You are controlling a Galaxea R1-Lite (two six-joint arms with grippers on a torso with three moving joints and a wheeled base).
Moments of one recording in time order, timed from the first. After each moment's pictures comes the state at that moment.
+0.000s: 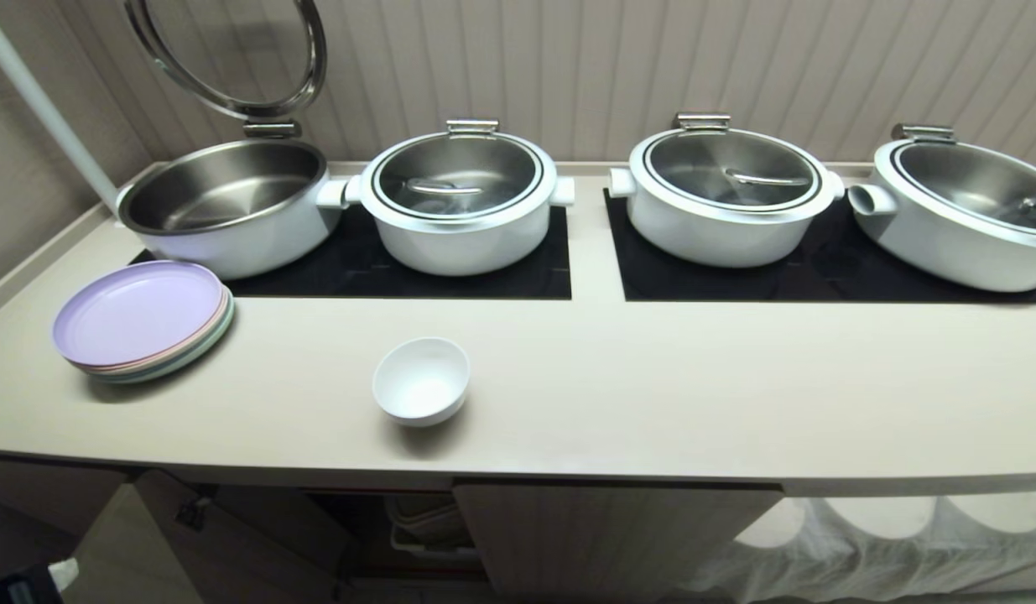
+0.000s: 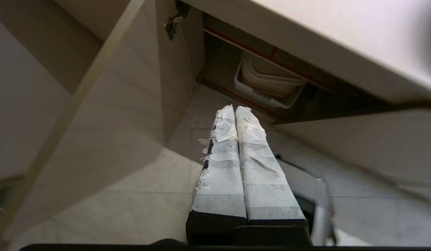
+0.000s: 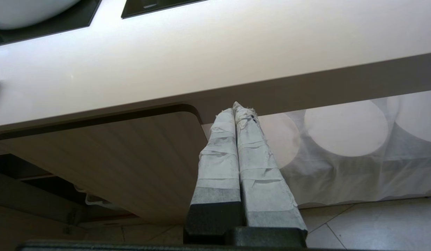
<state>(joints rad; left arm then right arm) -0.02 0.80 -0.34 0.16 0.26 -0.36 0.01 0.00 0.00 -0.01 -0.05 0.19</state>
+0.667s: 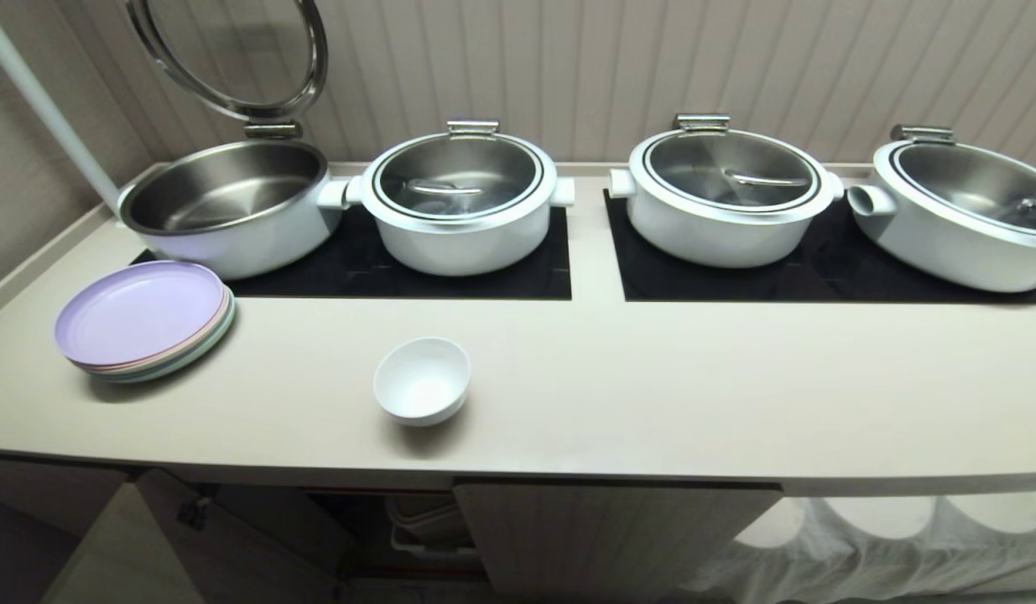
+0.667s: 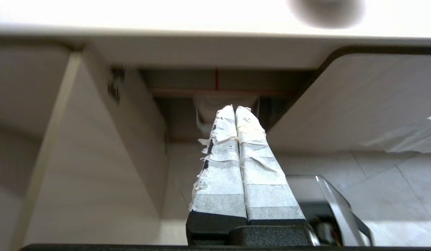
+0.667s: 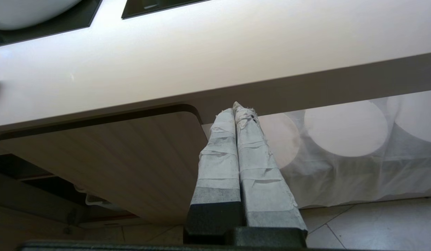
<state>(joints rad) -0.09 0.34 -0.15 0.11 0.03 -0.05 0.01 0.00 0.00 -0.01 -0.05 0.19</state>
